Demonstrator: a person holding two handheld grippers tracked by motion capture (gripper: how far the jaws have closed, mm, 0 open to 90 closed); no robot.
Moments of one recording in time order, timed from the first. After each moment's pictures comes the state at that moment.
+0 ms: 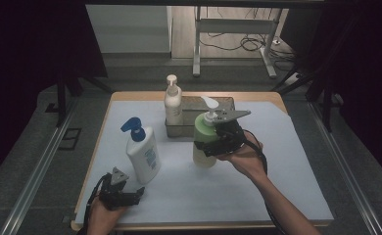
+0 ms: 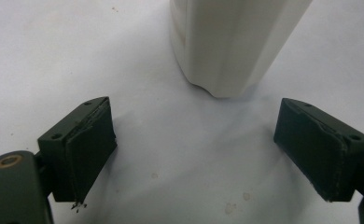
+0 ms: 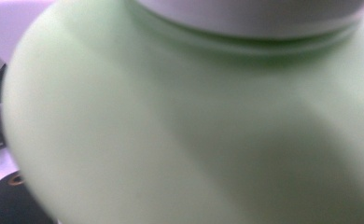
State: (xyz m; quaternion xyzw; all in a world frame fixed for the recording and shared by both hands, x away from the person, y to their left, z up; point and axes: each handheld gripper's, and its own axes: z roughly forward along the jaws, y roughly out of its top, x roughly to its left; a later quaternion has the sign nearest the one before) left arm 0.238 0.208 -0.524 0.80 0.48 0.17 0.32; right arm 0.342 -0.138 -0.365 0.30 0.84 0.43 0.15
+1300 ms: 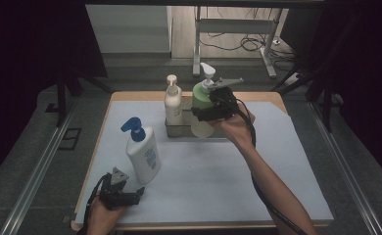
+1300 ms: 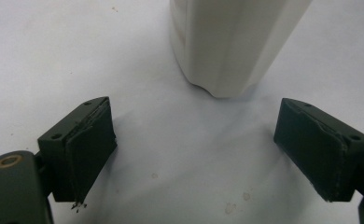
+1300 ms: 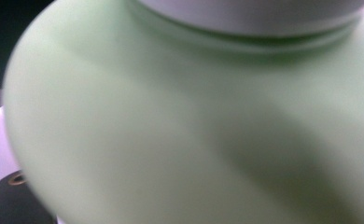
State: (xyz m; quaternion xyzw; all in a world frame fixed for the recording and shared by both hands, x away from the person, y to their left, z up) left arm 0.238 0.208 -0.524 0.80 0.48 0.17 0.32; right arm 0.417 -0.120 -0.337 0.36 0.81 0.43 0.20
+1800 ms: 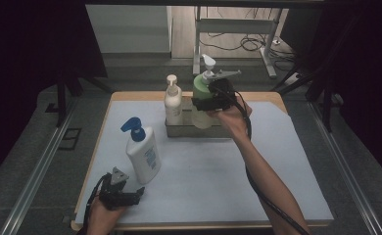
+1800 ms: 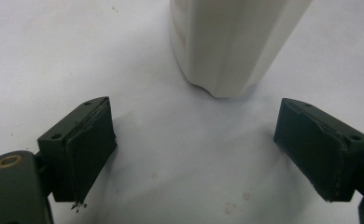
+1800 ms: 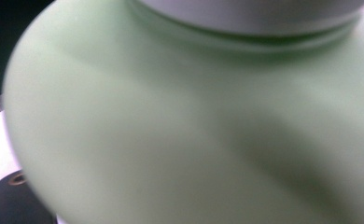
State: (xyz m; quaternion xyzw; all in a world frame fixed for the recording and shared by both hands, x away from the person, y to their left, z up) left arm 0.239 0.208 -0.524 0.80 0.48 0.17 0.32; right arm 0.447 -0.116 -0.338 0.39 0.79 0.42 0.22
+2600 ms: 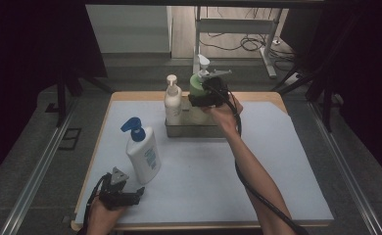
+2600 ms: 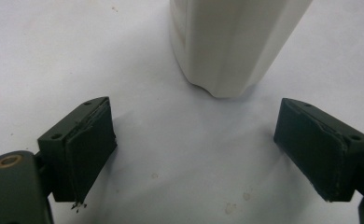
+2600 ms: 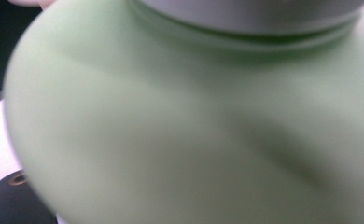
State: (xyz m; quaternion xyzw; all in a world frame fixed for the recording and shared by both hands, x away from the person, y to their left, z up) left arm 0.238 0.208 -0.523 0.80 0.48 0.17 0.32; right arm 0.481 -0.101 -0.367 0.40 0.78 0.41 0.23
